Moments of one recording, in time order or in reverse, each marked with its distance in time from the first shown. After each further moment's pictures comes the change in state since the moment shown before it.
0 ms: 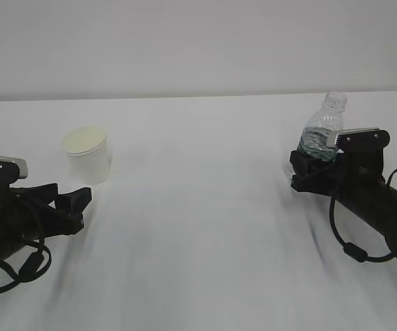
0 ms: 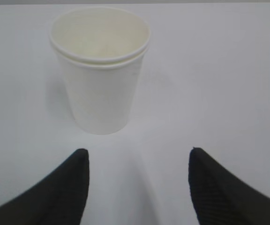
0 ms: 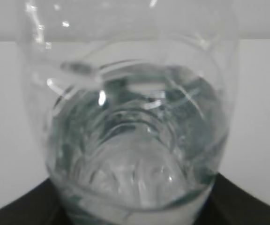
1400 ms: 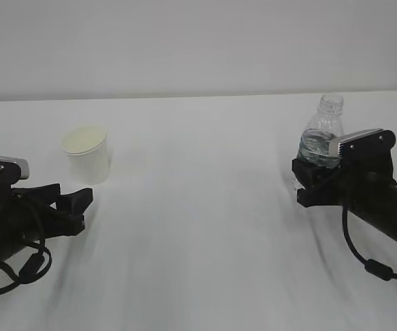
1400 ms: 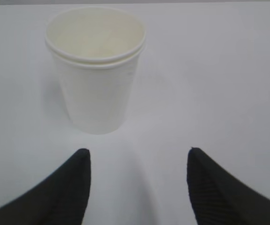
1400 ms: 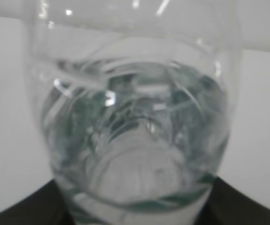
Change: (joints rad) left arm 0.000 0.000 0.000 0.016 0.000 0.000; right arm 0.000 -0.117 0.119 -0.073 0.024 -0.096
